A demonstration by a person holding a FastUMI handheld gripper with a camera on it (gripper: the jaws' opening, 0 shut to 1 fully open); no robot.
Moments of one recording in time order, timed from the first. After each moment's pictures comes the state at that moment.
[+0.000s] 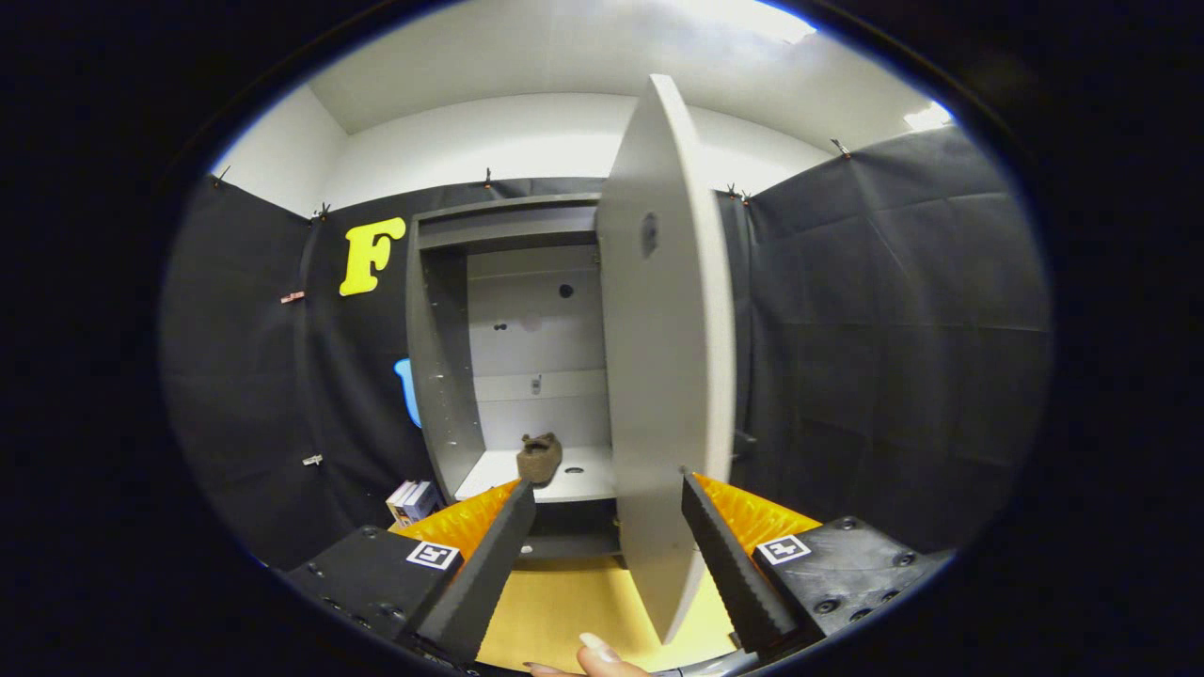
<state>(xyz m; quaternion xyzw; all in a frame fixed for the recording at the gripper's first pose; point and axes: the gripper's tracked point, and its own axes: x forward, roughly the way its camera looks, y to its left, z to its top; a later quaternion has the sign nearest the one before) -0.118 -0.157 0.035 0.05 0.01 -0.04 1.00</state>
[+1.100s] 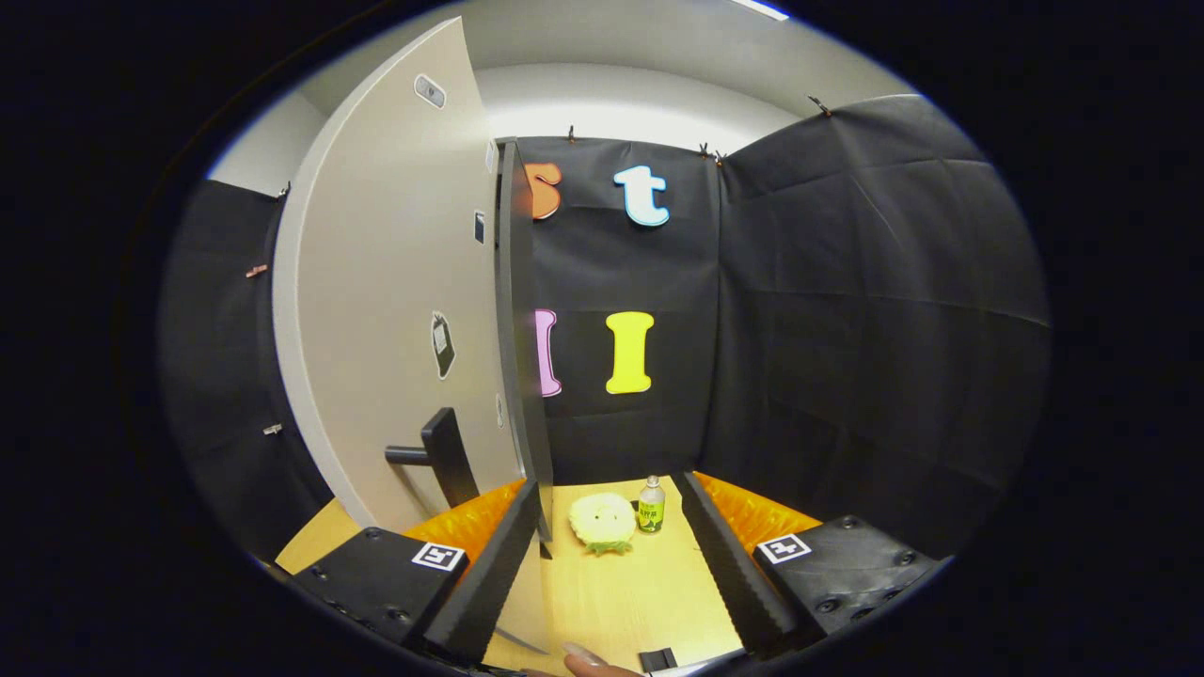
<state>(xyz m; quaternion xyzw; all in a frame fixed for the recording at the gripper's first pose) -0.025 -0.295 -0.029 0.04 0.08 -0.03 1.00</state>
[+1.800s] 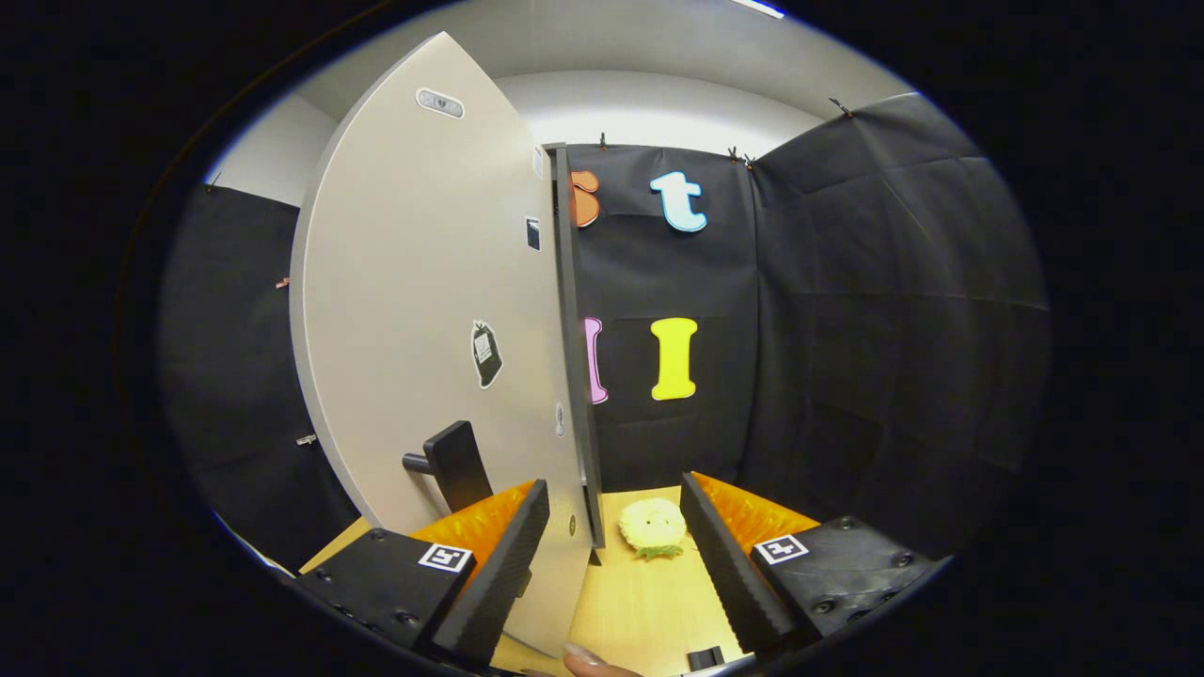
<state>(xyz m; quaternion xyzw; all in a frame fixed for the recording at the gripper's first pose) -0.026 -0.227 -0.019 0.06 0.06 0.01 1.00</state>
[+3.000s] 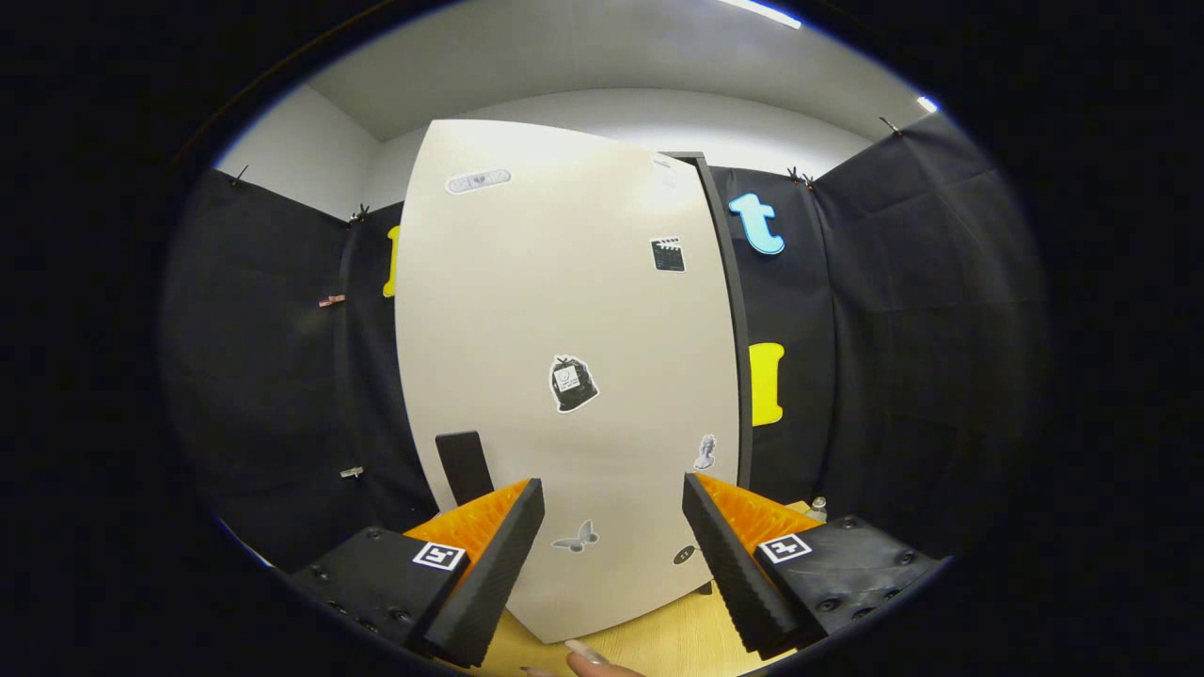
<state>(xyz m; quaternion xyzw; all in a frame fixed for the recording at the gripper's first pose) 0.016 -0.033 0.010 0.07 0.00 0.07 0.99</state>
